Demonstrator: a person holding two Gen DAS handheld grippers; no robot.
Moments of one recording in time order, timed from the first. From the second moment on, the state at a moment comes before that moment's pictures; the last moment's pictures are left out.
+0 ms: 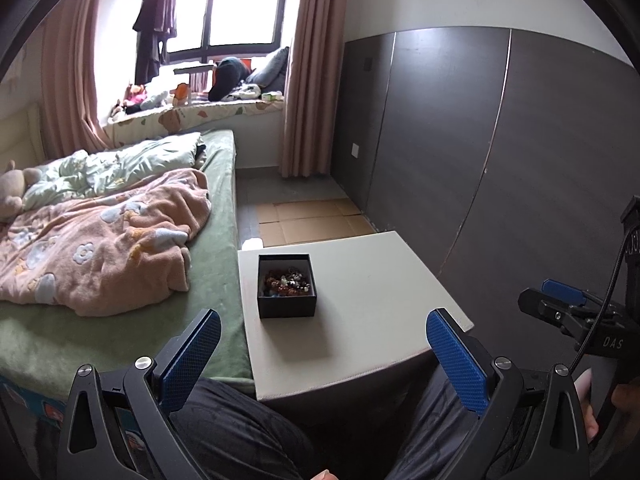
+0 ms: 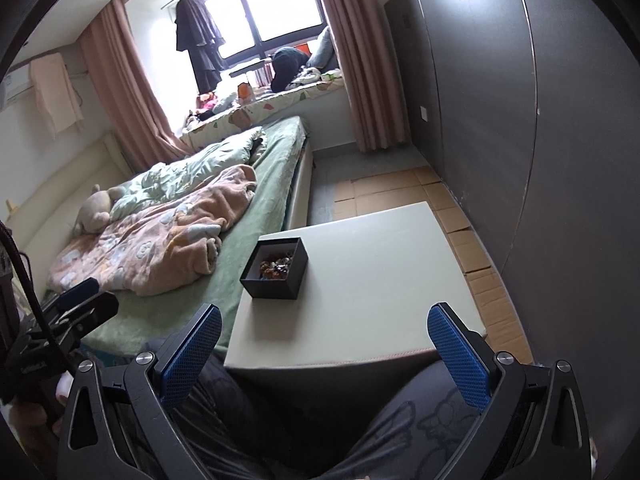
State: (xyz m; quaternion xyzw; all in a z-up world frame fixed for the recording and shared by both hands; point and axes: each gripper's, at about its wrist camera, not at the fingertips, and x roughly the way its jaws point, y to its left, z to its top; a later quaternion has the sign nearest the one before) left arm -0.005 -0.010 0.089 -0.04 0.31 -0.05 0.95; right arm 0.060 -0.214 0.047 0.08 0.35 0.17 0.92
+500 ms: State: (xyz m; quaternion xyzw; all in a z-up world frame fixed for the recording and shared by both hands) left arm -0.023 -0.012 0.096 -0.02 0.30 -0.05 0.95; right arm 0.034 -0.206 0.046 0.06 0.34 0.17 0.92
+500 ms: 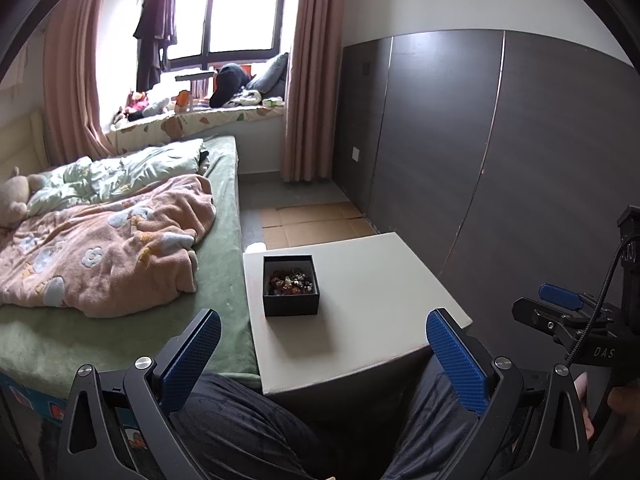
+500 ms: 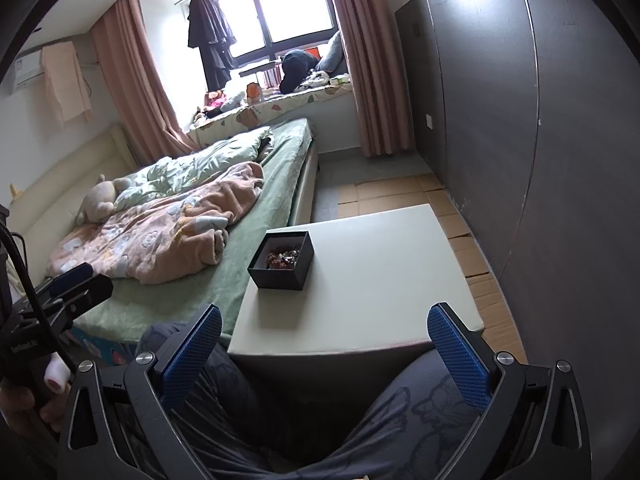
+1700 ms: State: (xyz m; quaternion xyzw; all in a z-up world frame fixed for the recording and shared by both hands) left arm -0.021 -0.023 0.077 -0.02 0.32 -0.07 0.94; right arm 0.028 -0.217 0.030 0.08 0.35 0.16 0.92
